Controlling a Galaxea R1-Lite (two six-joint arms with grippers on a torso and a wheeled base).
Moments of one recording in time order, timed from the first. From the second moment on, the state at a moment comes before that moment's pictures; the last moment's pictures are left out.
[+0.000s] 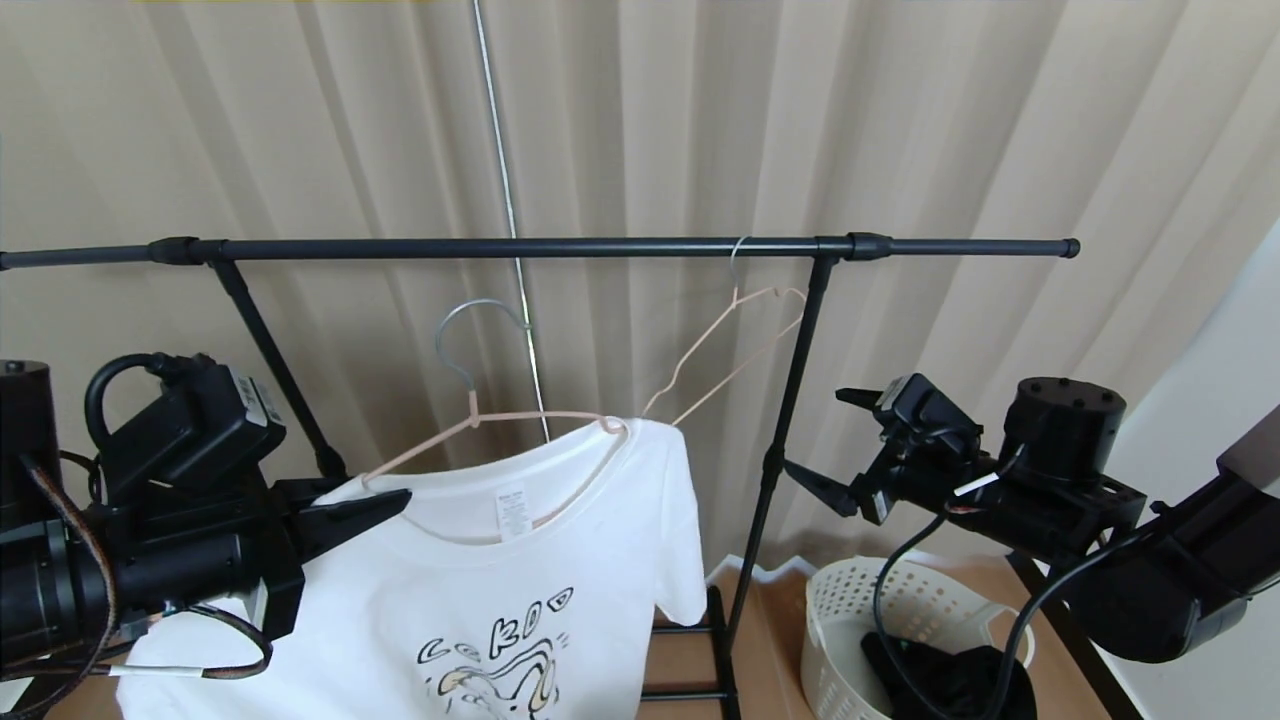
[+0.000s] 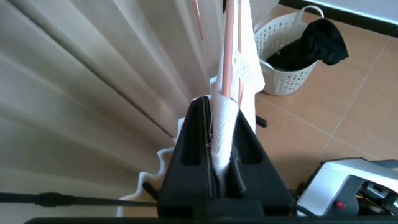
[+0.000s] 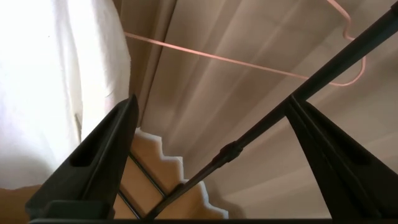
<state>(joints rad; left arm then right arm) -0.18 1.30 -0.52 -0.37 -0.50 0.54 0.27 2.00 -0.60 -1.20 0.39 -0.45</state>
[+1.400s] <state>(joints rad) -0.14 1.55 -0.52 -0.51 -0.26 0.48 0.27 2.00 -0.60 -1.20 0.39 -0.45</state>
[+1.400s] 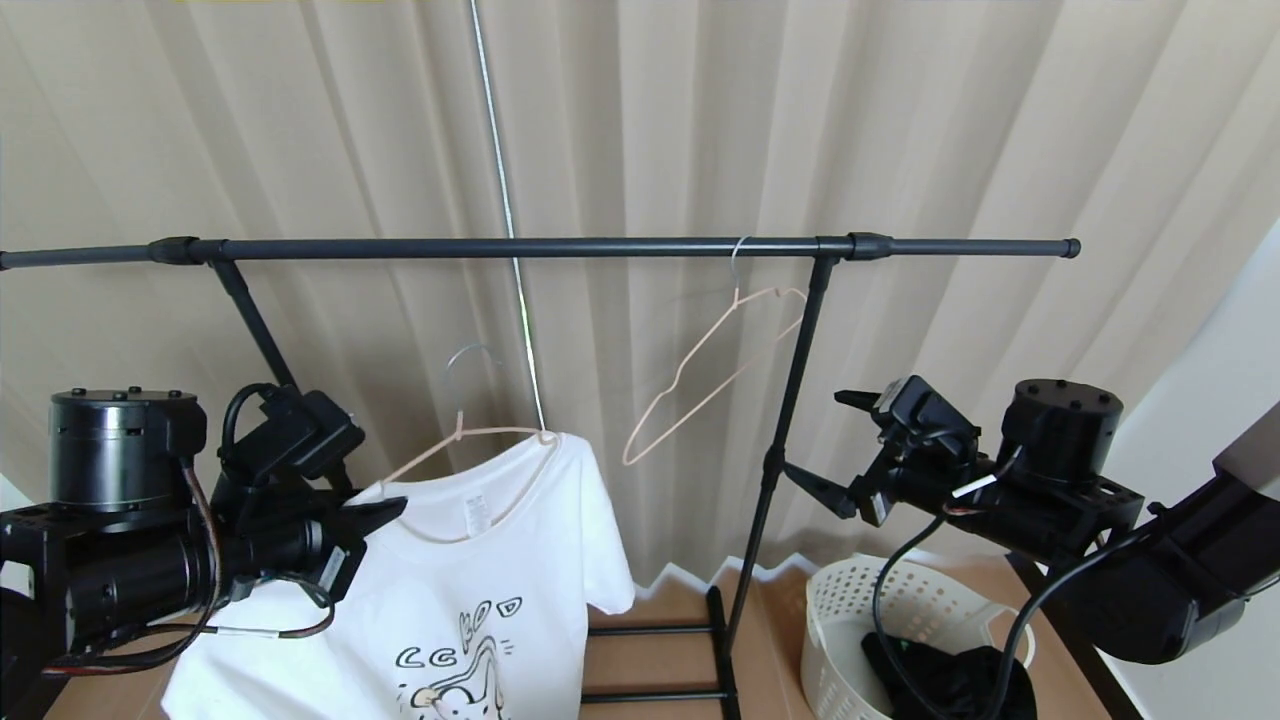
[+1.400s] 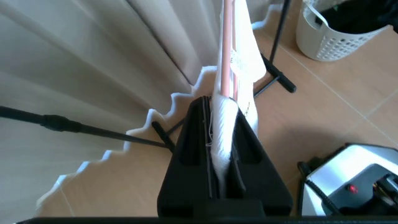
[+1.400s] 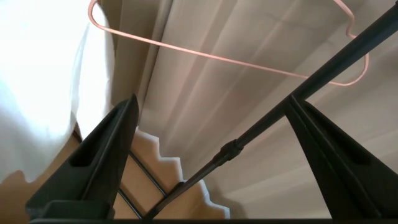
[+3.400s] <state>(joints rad) -0.16 1.97 -1.14 -0.52 -0.17 0.18 0.27 2.01 -0.60 -1.20 0.39 -0.45</state>
